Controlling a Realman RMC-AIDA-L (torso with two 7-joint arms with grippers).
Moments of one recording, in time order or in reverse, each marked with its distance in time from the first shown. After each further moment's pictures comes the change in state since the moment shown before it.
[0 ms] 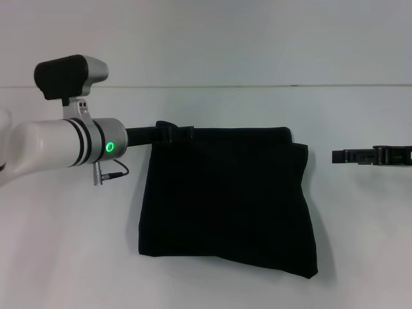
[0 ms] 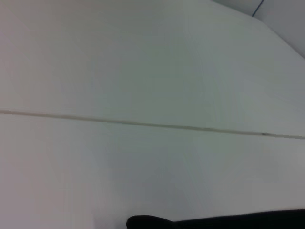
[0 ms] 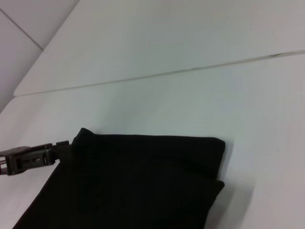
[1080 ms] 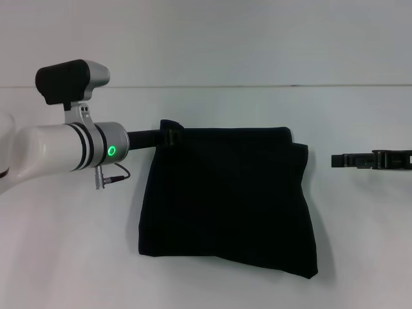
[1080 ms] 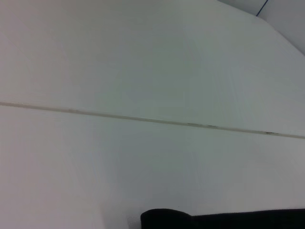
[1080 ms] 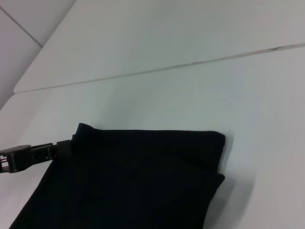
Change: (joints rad) left arm 0.006 -0.011 0.000 -0.003 -0.006 -0.018 0.001; right arm -0.004 0.002 -0.002 0.012 0.000 0.003 -0.008
